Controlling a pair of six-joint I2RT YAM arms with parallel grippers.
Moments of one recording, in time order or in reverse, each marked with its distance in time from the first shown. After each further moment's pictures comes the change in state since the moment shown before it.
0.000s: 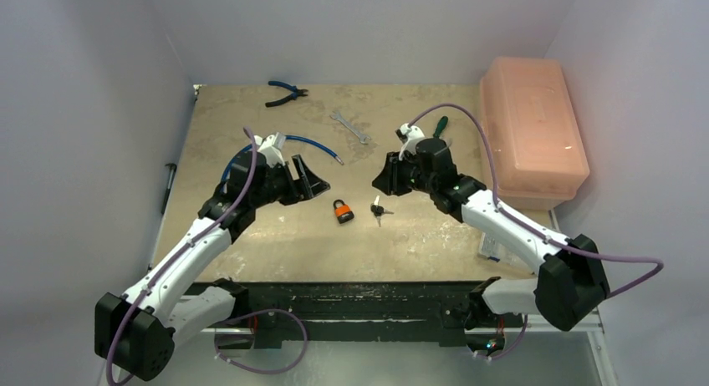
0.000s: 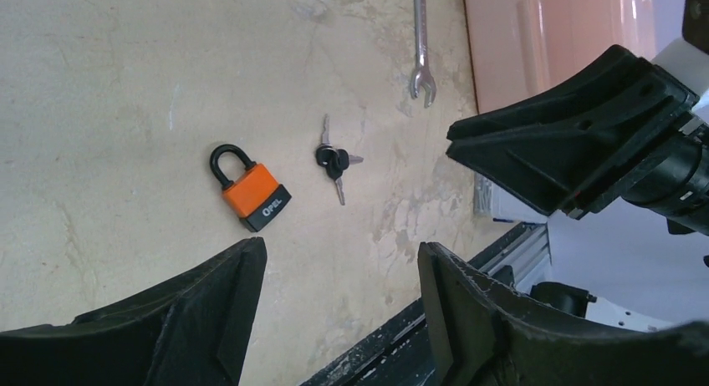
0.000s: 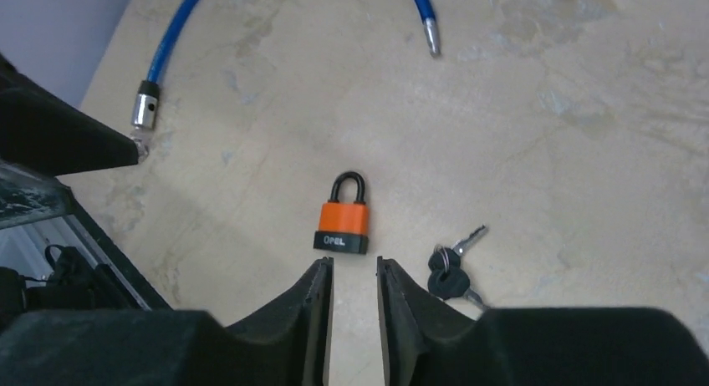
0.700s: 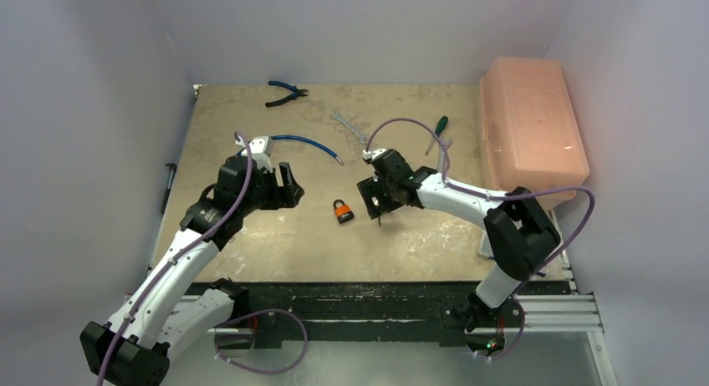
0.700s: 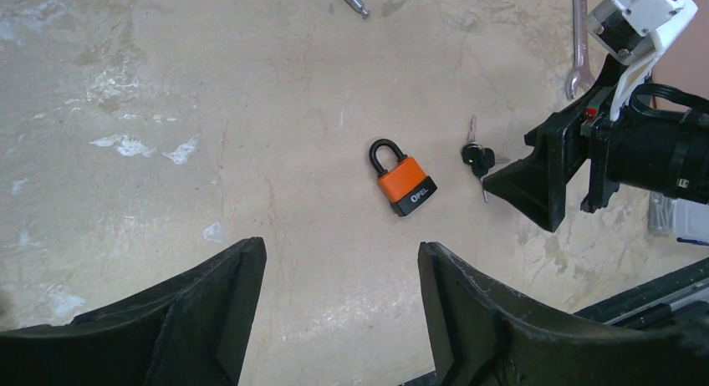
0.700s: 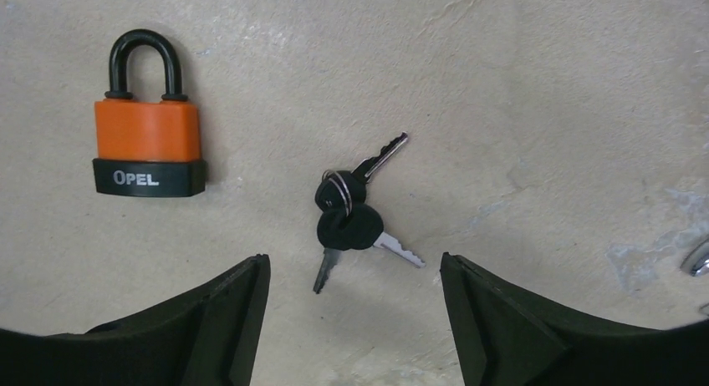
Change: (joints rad) left arm -0.005 -0.108 0.085 -0.306 -0.303 0.291; right arm 0.137 0.367 0.164 -0.331 0.319 -0.169
